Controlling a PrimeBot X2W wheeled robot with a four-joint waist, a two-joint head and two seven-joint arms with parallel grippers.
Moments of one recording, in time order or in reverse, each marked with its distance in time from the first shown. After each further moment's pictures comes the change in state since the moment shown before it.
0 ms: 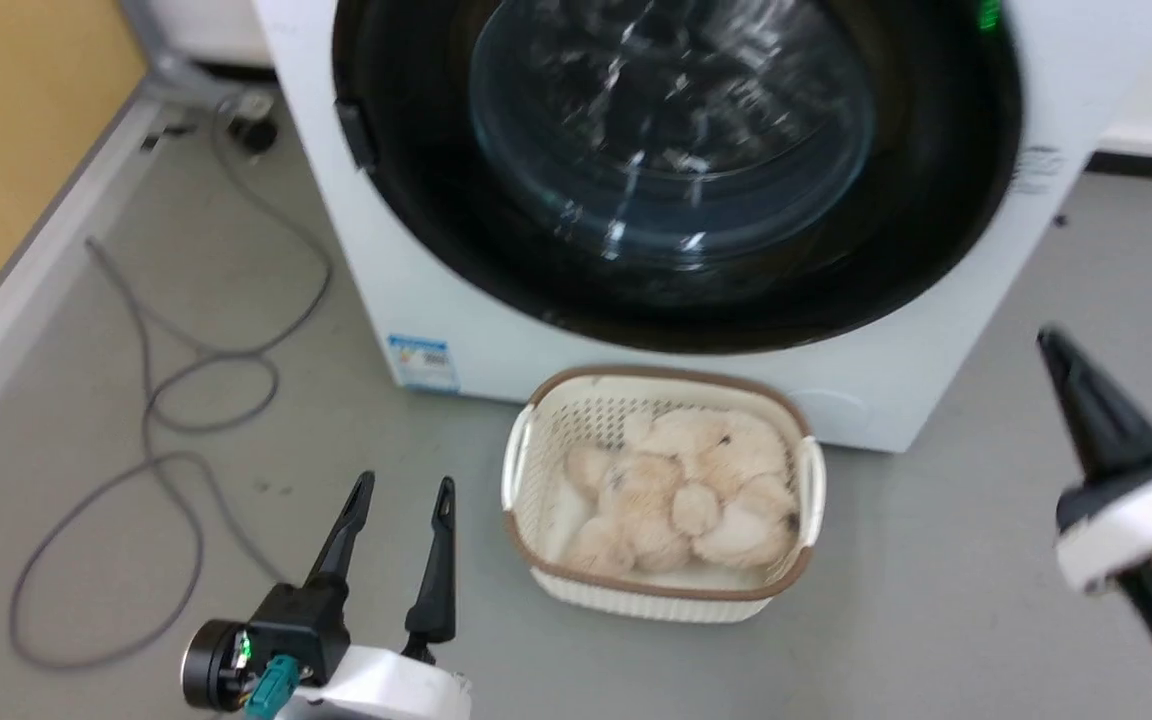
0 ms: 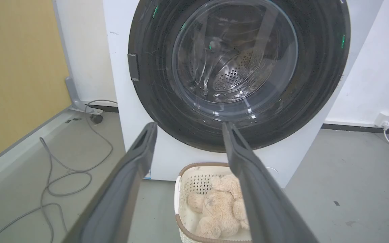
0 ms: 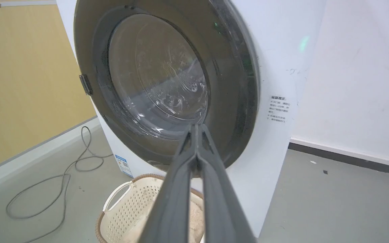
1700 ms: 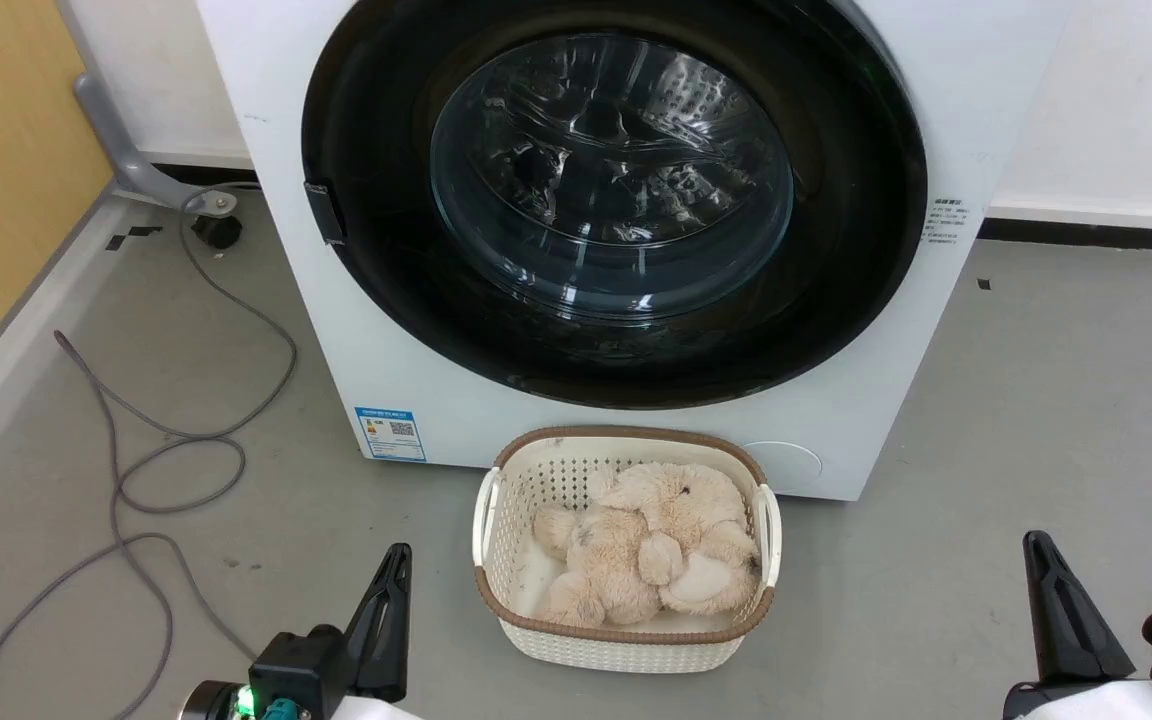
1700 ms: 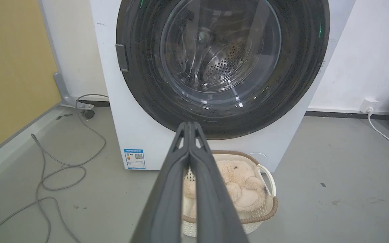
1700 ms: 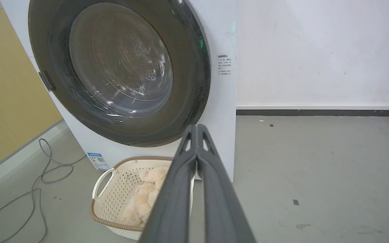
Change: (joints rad) left arm 0.080 0.005 0.025 0.044 0.017 -0.026 0.021; right arm 0.478 0.423 -0.385 -0.334 -0.389 0.000 0.117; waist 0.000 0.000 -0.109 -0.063
